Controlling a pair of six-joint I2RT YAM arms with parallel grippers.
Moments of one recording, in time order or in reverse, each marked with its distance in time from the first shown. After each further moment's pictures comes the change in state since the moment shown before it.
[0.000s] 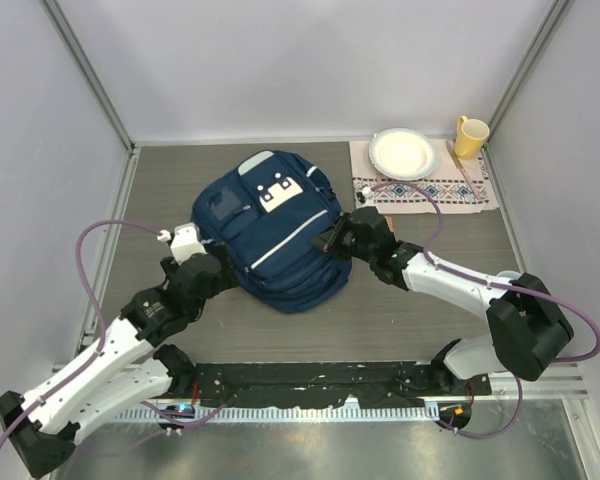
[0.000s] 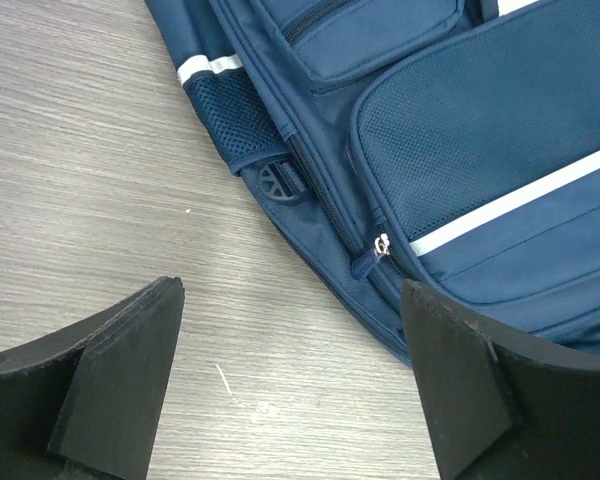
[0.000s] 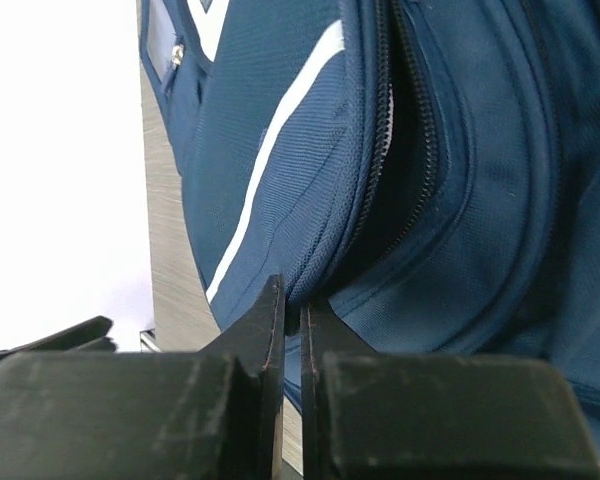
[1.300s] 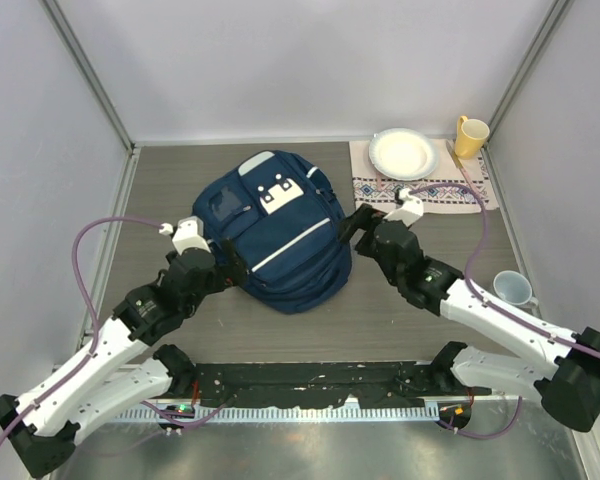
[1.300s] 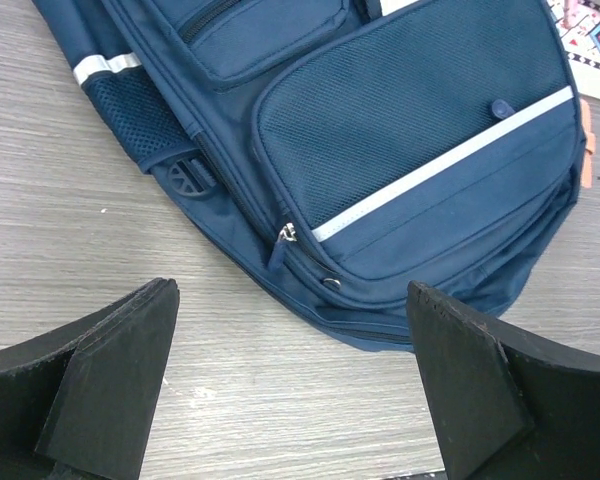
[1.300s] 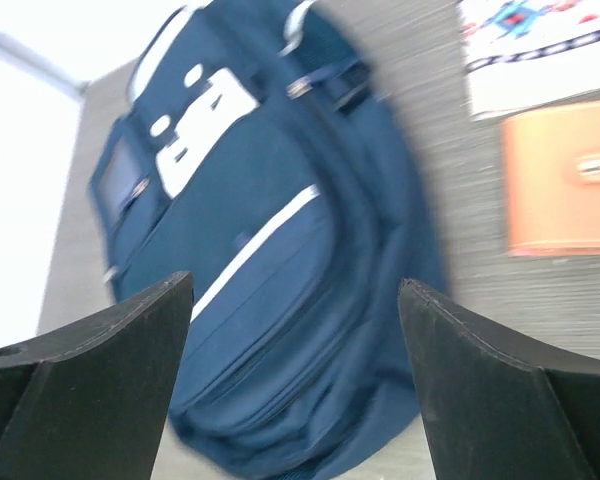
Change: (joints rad) left arm 0.000 -0.026 0.067 0.010 0.152 0.001; right arm 0.115 -0.332 -0.050 -0.161 0.473 -0.247
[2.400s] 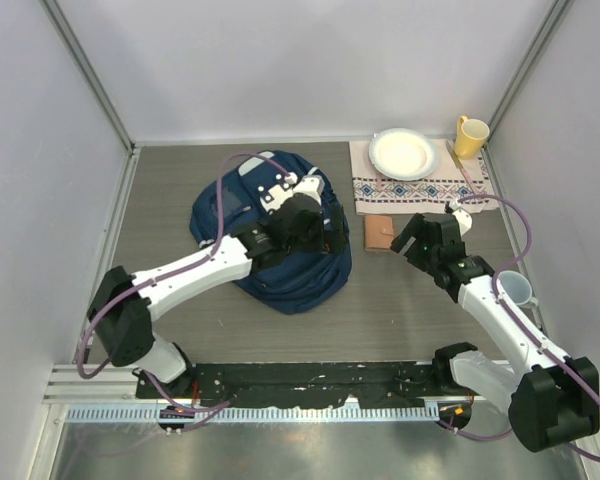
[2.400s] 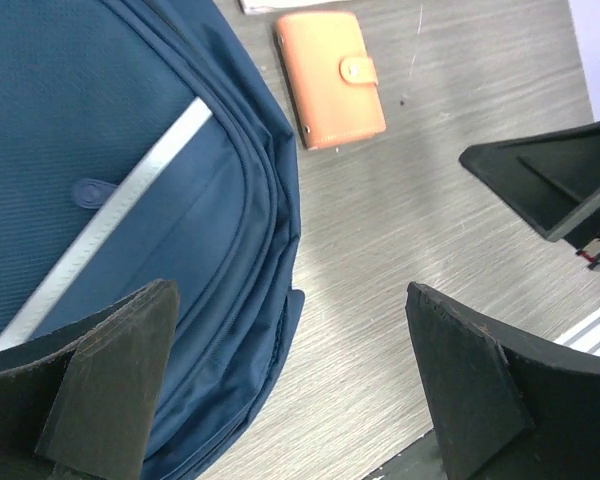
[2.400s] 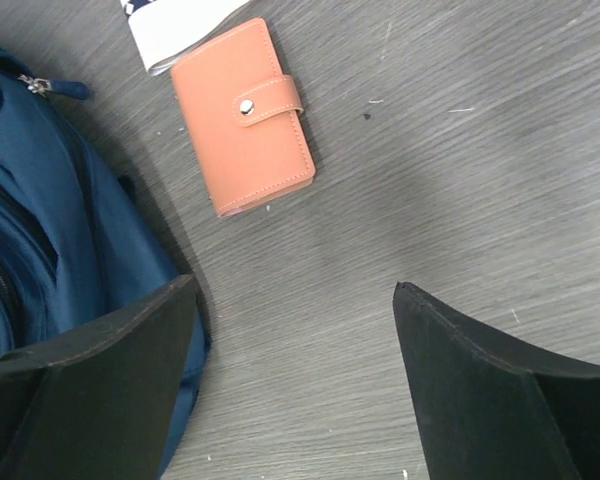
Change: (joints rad) left arm -0.151 0.813 0.486 0.352 0.275 0.100; right arm -0.546 -0.054 -0.101 -0.337 -0.248 -0.033
